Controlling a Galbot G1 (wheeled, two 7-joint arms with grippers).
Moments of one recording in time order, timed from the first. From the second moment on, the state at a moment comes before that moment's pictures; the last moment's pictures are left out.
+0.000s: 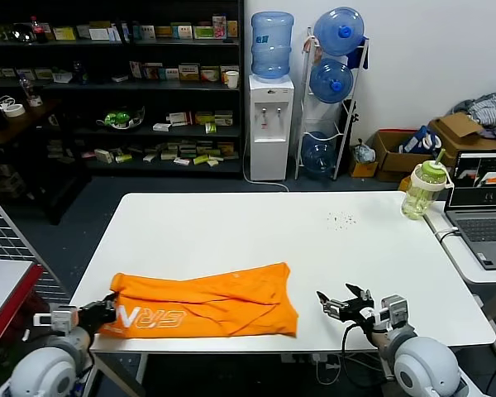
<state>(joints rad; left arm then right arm) 1.45 -0.68 -0.46 -1.83 -0.90 0.31 -0.32 -1.33 0.88 0.34 1.97 0.72 -0.52 0.11</state>
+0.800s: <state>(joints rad) 1.28 -0.77 -0.29 -2.00 -1.16 0.42 -0.52 -1.37 0.94 0.36 1.97 0.68 -0.53 0.13</state>
